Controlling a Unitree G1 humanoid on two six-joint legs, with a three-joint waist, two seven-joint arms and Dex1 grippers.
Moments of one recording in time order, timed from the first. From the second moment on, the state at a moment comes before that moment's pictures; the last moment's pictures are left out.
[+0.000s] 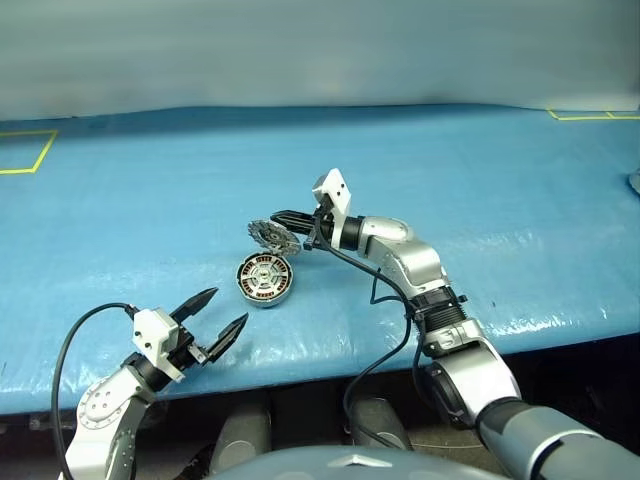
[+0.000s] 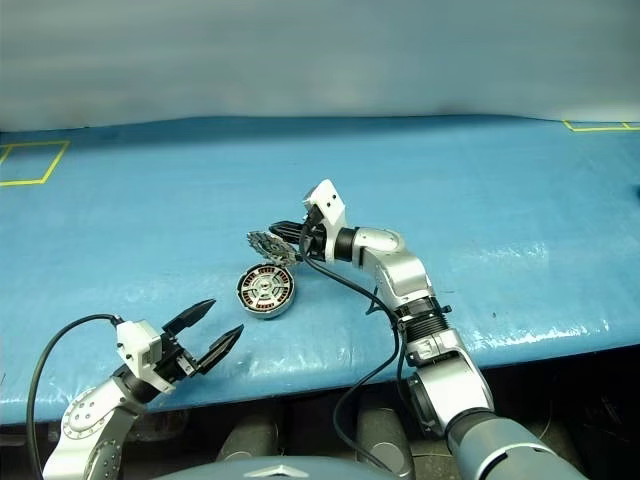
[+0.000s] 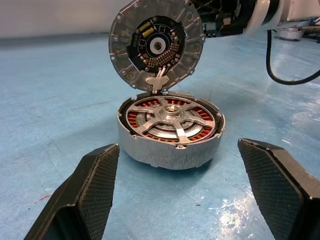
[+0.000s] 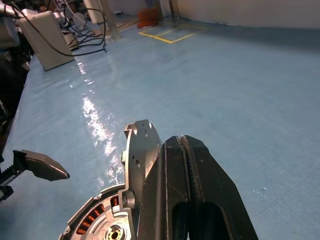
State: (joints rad) left arm 0.38 0.41 0.09 -0.17 -0.44 -0.14 -0.80; right arm -0.66 -0.11 0.19 0.30 0.29 0.40 0.88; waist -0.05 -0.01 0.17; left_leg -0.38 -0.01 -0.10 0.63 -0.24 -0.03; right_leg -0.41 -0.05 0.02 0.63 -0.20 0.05
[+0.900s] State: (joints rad) left arm 0.39 0.41 0.10 -0.17 -0.44 -0.14 -0.80; right arm -0.49 -0.11 0.35 0.23 0.19 0.38 0.84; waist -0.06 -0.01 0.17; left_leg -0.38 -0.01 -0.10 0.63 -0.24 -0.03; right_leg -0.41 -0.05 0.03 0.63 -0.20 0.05
